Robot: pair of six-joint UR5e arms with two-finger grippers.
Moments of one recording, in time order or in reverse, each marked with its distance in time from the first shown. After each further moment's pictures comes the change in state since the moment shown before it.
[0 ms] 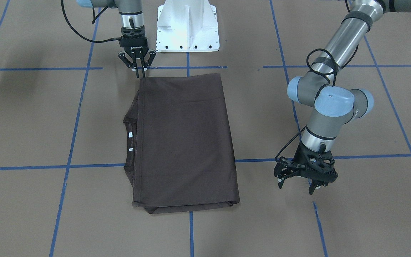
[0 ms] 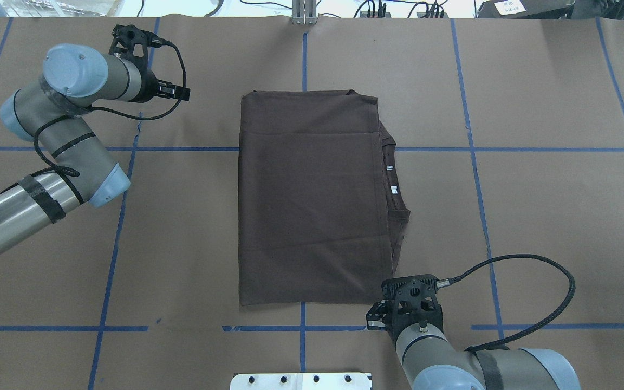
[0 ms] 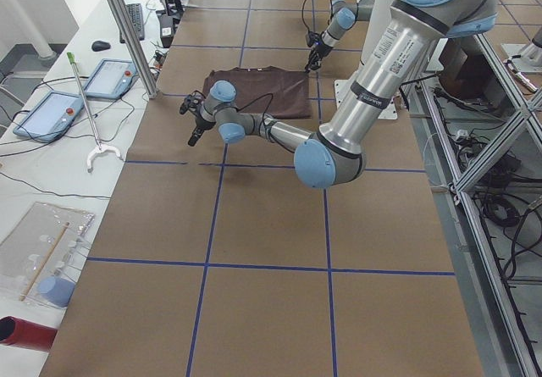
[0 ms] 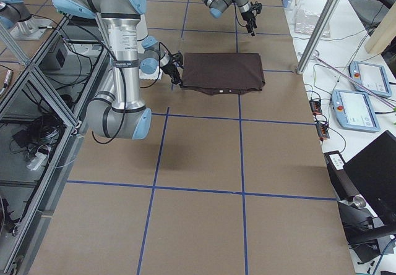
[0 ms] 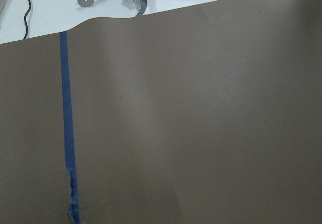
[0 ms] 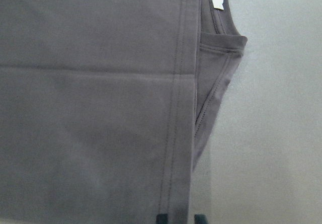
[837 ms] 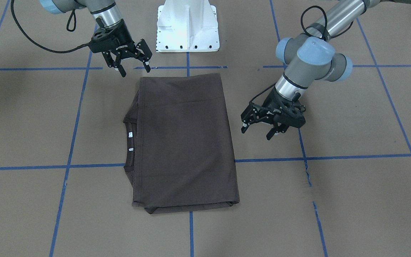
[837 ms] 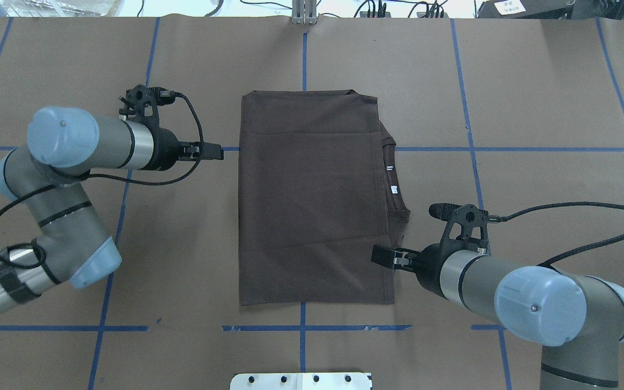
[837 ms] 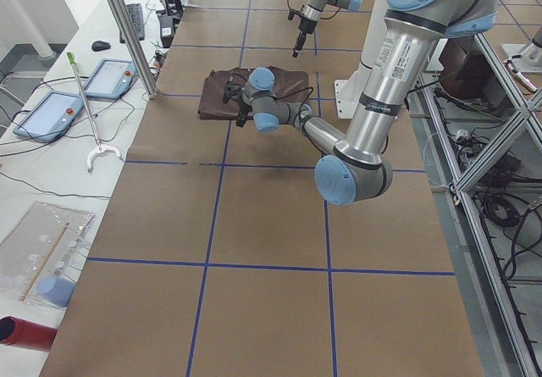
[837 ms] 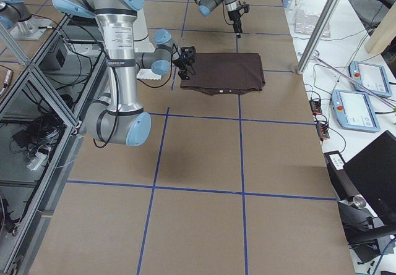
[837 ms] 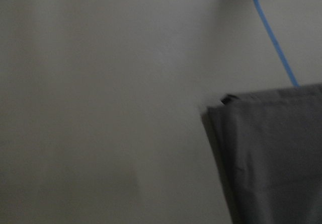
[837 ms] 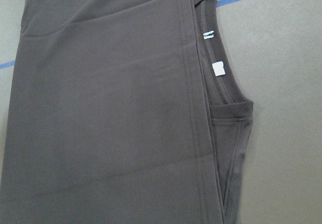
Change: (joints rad) left arm 0.219 0.232 -0.466 0.018 -0.080 -0.449; right arm 0.267 -0.092 0.091 0.331 0.319 0.083
